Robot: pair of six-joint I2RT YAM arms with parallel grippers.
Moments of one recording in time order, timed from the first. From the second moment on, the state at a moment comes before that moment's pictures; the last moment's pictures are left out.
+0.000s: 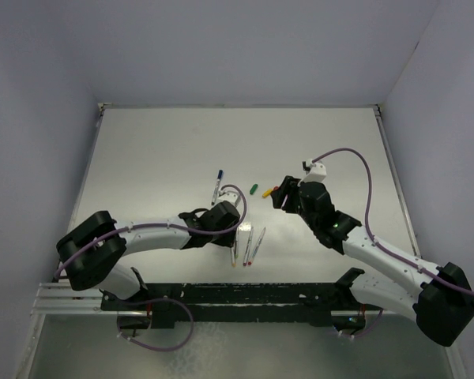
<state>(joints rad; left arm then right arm) -0.98 1.49 0.71 -0.18 -0.21 -0.64 0.67 1.02 0.56 0.00 0.32 0.61</state>
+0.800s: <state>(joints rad) -1.05 1.52 0.77 -0.32 -0.20 -0.62 0.67 1.00 0.55 0.01 0.32 0.62</state>
